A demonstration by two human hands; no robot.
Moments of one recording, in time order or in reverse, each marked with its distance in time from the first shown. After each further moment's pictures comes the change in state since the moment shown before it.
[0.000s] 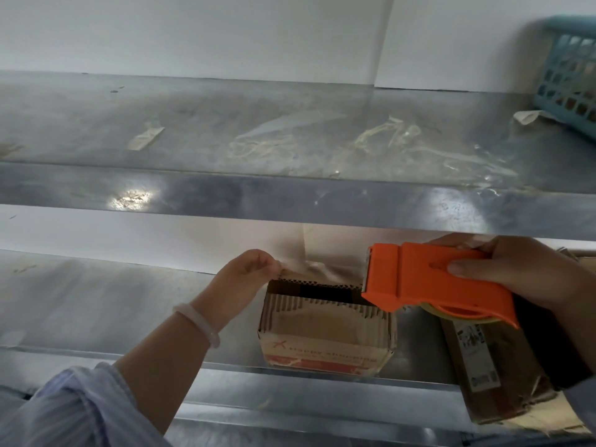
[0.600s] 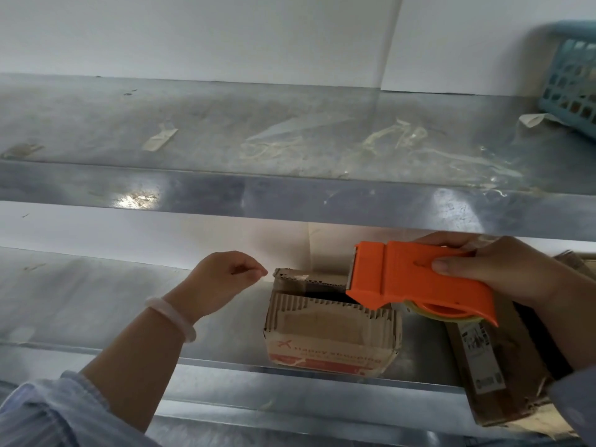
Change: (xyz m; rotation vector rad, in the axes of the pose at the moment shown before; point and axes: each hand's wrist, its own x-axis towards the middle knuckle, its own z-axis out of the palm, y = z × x) left_hand -0.007 0.005 -0.039 0.418 0.027 0.002; right_hand 0.010 -0.007 0.015 -0.061 -0.106 -0.066
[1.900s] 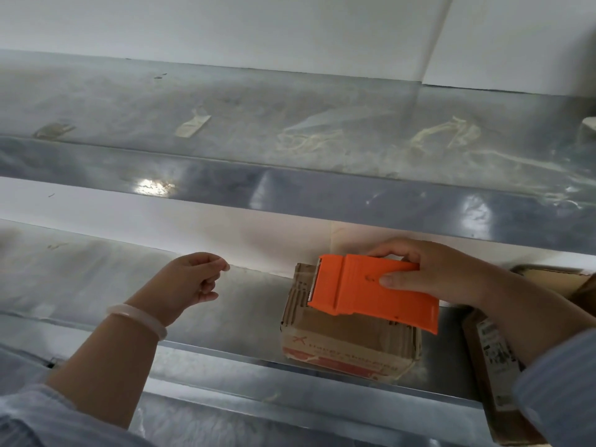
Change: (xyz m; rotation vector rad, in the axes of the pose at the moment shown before) left_hand -0.014 -0.060 -0.028 -0.656 0.112 -0.344; right_hand 0.060 -0.012 0.054 -0.329 -0.111 -0.003
